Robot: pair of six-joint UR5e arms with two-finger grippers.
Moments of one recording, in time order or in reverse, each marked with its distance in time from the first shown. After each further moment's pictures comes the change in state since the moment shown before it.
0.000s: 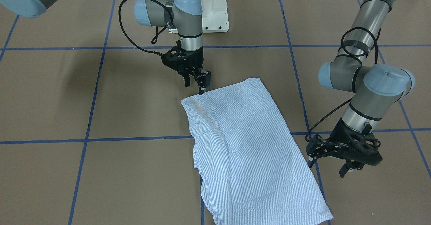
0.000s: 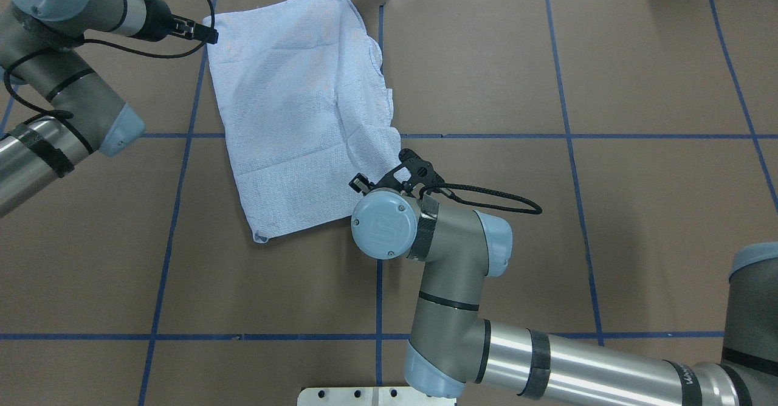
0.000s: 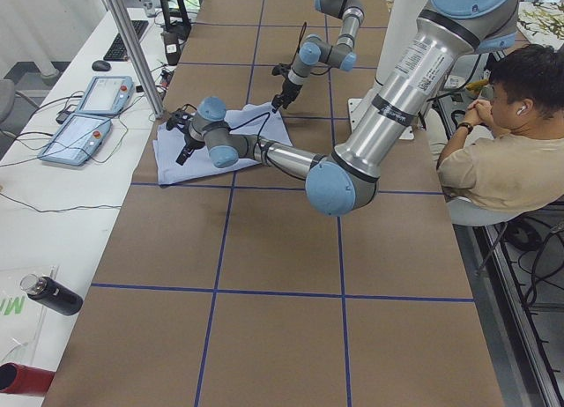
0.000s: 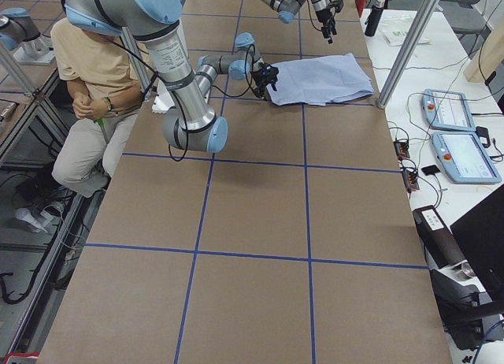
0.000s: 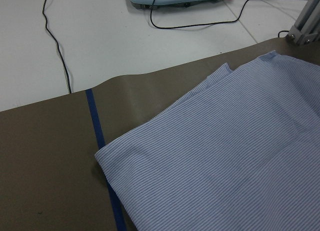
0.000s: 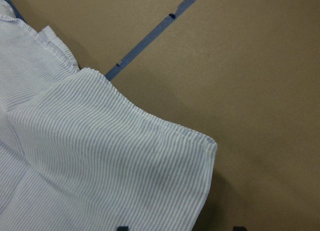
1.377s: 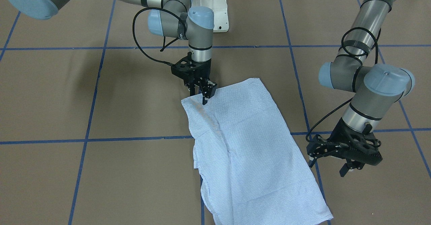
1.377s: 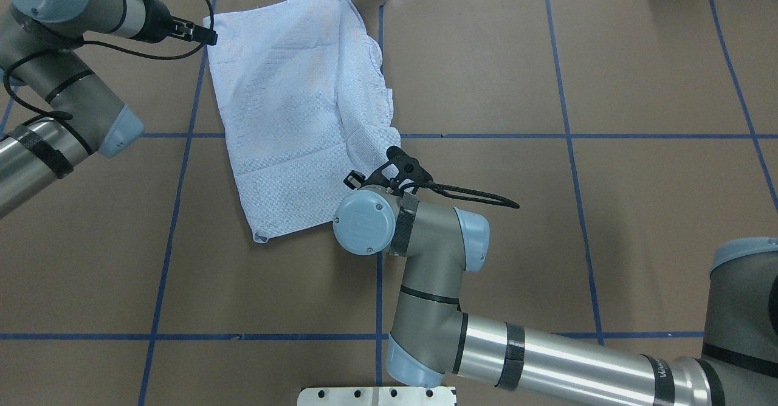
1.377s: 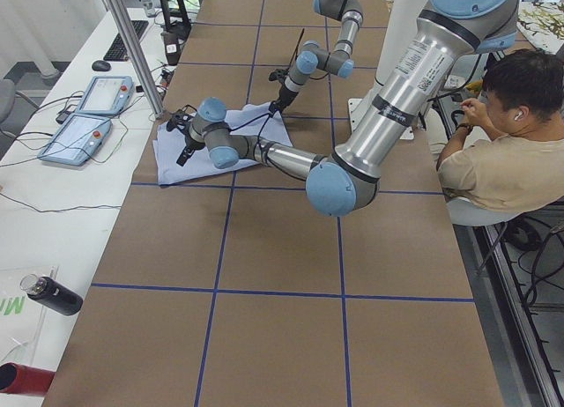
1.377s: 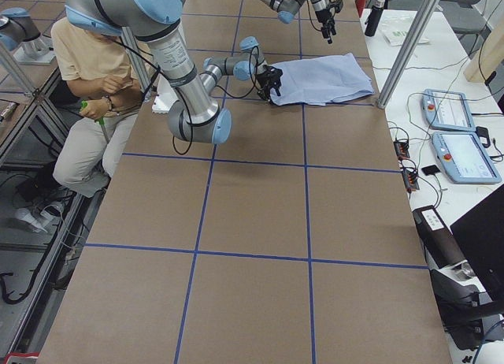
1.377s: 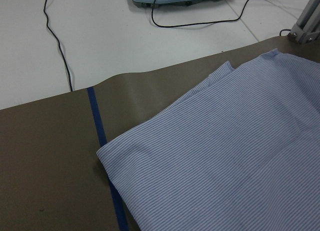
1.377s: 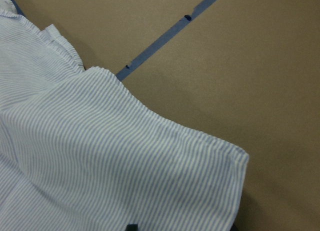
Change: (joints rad) left arm 0.001 0.004 0.000 0.000 -0.001 -0.001; right arm 0.000 0.061 -0.111 -0.002 -0.036 -0.023
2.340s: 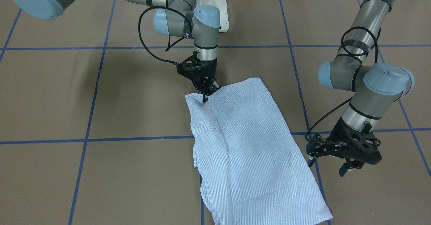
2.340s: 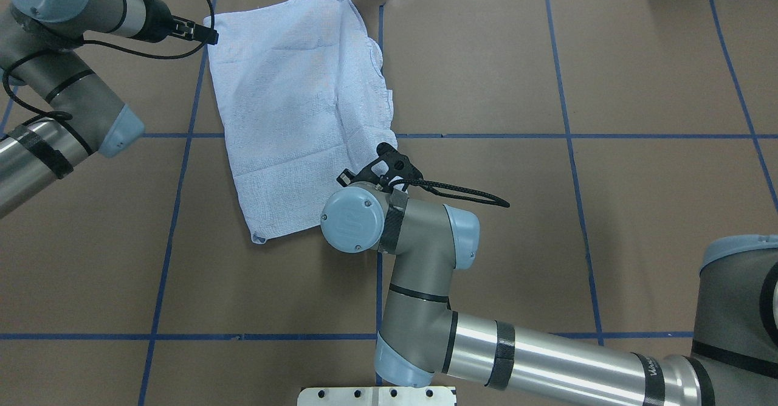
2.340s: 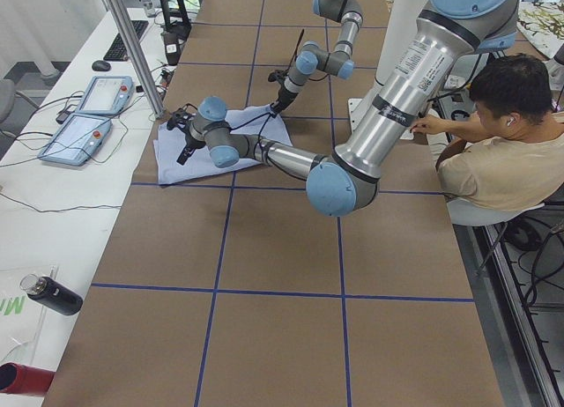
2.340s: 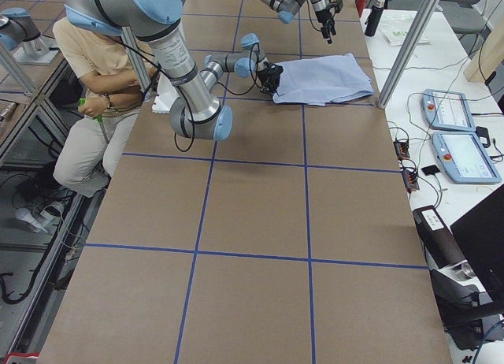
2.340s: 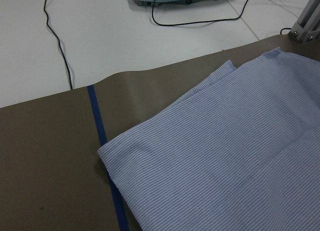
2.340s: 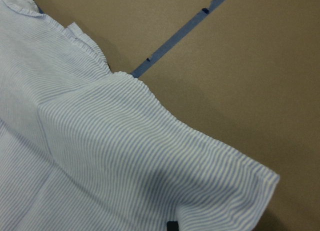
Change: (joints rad) left arm 0.003 0.014 -0.033 0.001 -0.003 -0.016; right arm 0.000 0.026 0.002 0.002 0.001 0.013
